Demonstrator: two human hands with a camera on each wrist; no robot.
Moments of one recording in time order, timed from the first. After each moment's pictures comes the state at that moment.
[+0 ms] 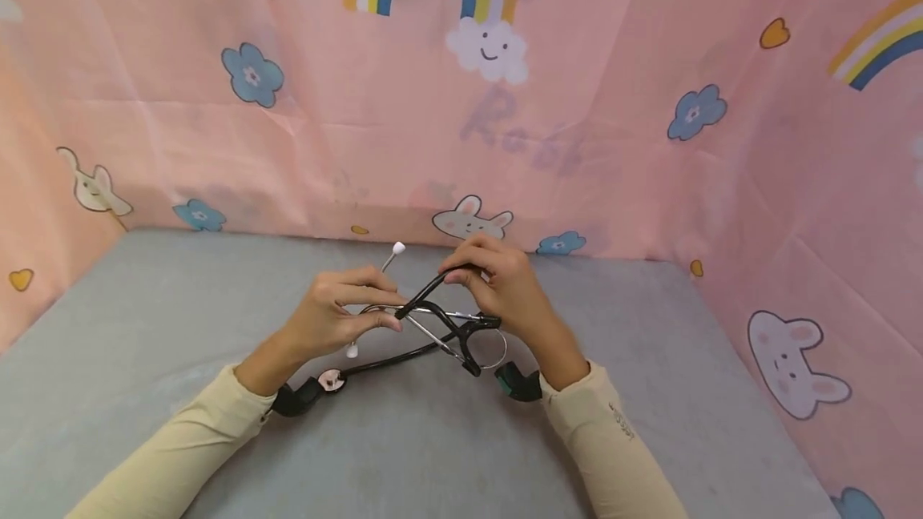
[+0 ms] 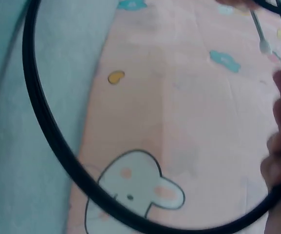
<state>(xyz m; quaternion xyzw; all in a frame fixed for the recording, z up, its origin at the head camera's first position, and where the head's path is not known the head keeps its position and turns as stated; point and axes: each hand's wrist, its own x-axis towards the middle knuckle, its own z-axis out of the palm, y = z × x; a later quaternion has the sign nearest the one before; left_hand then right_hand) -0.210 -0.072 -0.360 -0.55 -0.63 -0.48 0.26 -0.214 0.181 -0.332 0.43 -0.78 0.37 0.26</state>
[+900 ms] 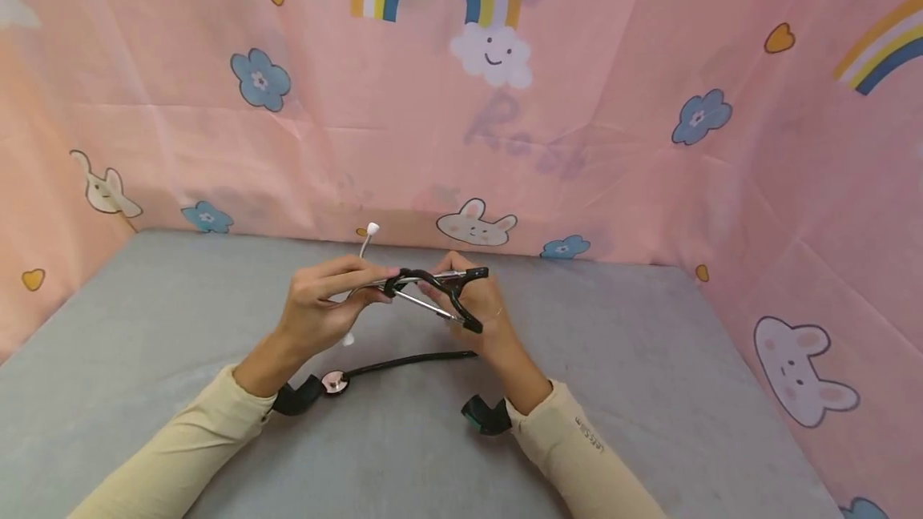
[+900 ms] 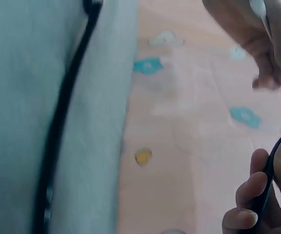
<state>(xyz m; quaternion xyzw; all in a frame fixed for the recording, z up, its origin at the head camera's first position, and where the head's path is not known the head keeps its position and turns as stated) -0.203 -0.076 -0.348 -0.46 -0.66 -0.46 0.38 -0.196 0.134 -0.347 0.24 -0.84 0.46 0.14</state>
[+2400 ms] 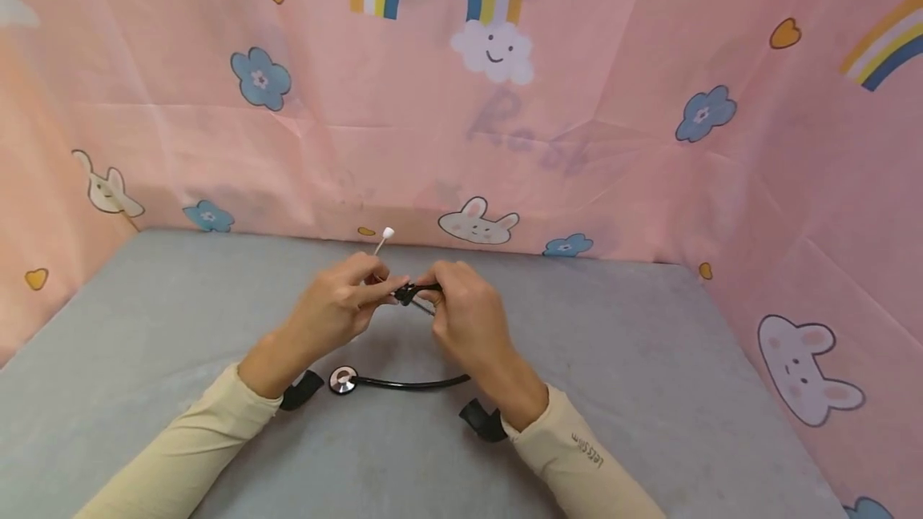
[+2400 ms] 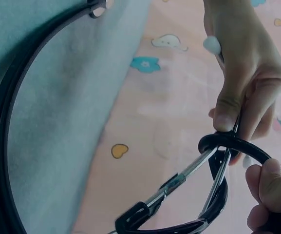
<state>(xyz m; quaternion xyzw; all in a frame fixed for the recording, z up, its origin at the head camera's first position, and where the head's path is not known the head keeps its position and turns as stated) -0.208 -0.080 -0.356 -0.45 -0.78 -0.19 0.40 -0.173 0.121 -0.339 0.29 -0.86 0.27 0.32</state>
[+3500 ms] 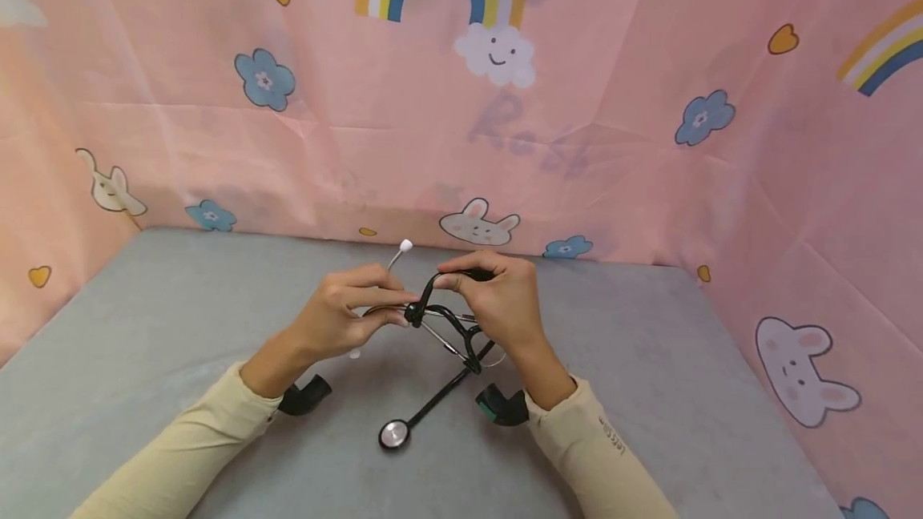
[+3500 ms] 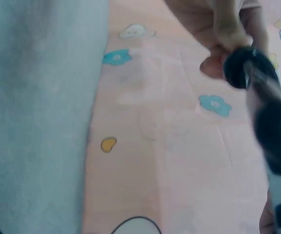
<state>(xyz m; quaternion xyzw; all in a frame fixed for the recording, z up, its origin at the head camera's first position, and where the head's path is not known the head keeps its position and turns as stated) -0.202 -0.072 -0.349 -0.55 -0.67 -0.40 0.30 -0.188 0.151 -0.328 0.21 -0.80 0.51 0.23</state>
